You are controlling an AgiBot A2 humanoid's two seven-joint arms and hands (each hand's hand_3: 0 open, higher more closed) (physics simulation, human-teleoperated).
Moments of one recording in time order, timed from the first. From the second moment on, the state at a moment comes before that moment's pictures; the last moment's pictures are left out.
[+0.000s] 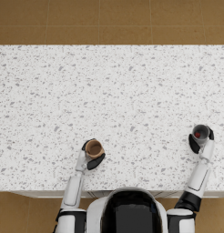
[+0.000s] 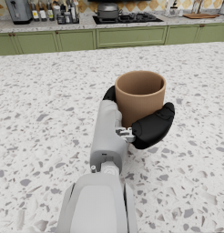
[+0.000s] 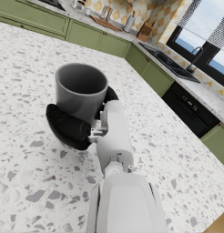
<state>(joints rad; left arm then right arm) -0.15 1.30 0.14 -1.74 1.33 -0.03 0.00 0.16 -1.27 -0.42 1.31 1.81 0.06 0.00</state>
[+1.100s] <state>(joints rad) 0.21 1.53 0.35 -1.60 1.60 -0.04 0.00 0.25 -1.31 0.02 1.94 2.64 0.09 0.01</state>
